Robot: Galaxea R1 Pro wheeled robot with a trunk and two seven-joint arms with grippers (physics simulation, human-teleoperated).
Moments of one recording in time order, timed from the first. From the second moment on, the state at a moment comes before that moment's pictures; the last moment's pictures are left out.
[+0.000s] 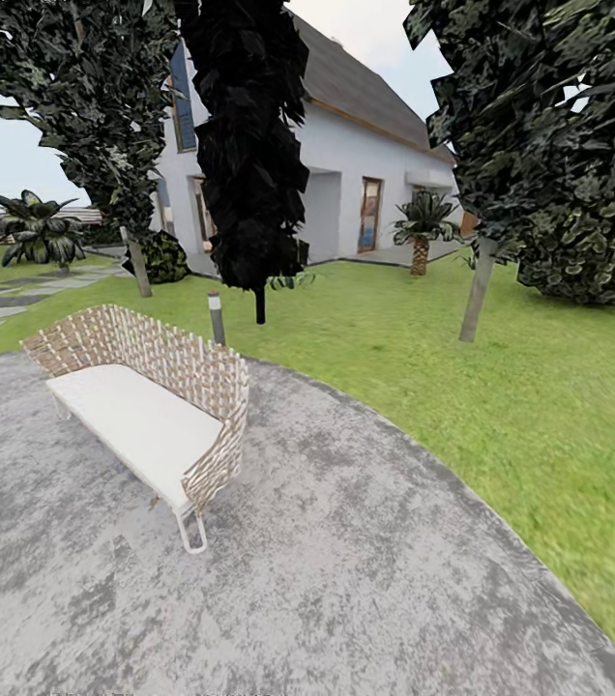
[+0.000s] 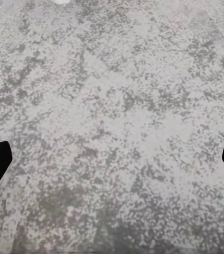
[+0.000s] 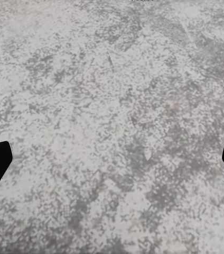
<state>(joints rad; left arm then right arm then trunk) -0.05 0.04 0.00 -0.35 0.01 -0.45 0.00 -0.02 -0.01 0.00 -0.45 0.00 -0.41 -0.01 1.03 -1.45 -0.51</state>
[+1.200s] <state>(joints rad) -0.05 0.04 0.00 -0.35 0.01 -0.45 0.00 -0.02 -0.01 0.00 -0.46 0.00 -0.41 0.00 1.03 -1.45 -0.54</state>
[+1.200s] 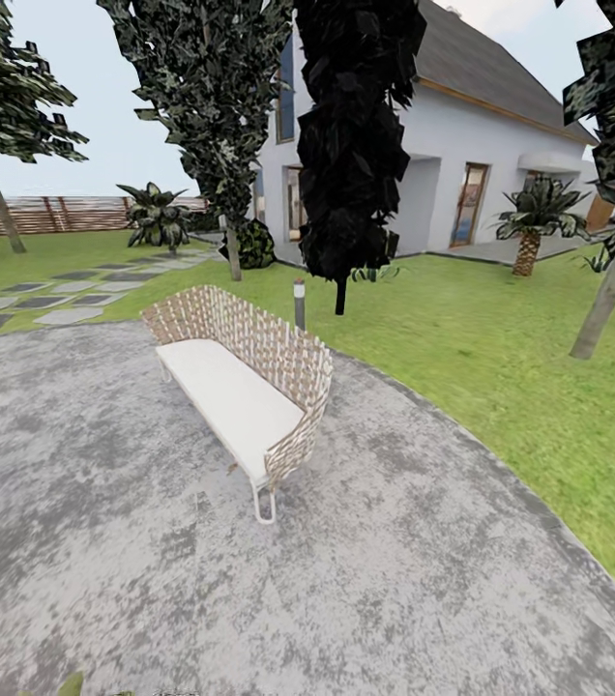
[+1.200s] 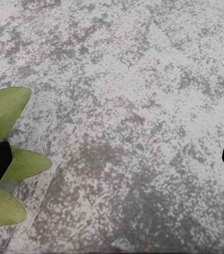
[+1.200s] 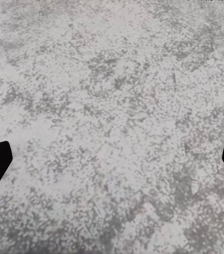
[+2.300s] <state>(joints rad) -0.05 0.04 0.00 -0.35 0.01 -0.45 0.00 -0.02 -0.02 0.00 -0.46 0.00 -0.41 0.00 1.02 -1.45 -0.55</state>
